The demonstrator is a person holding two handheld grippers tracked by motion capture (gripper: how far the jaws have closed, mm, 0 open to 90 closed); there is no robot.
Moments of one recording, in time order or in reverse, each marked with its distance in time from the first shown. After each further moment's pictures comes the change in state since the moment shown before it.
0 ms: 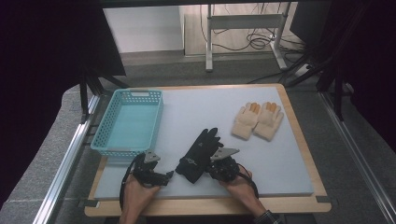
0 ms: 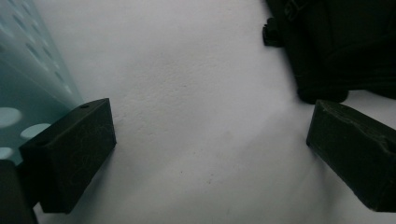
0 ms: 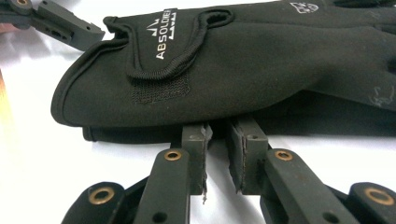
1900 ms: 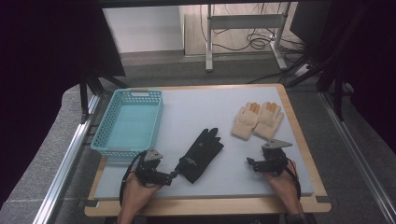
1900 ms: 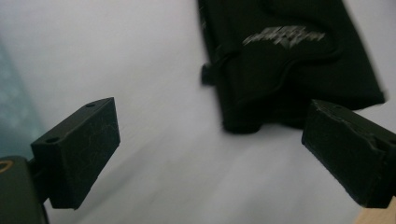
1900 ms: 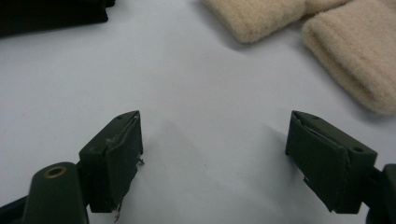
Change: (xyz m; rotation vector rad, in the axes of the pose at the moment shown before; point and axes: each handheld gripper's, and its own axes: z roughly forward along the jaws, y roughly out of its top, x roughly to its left) left arm -0.023 0.030 -0.021 -0.038 -0.096 0.000; right arm -0.109 -0.064 -0.085 0.012 -0.301 0.145
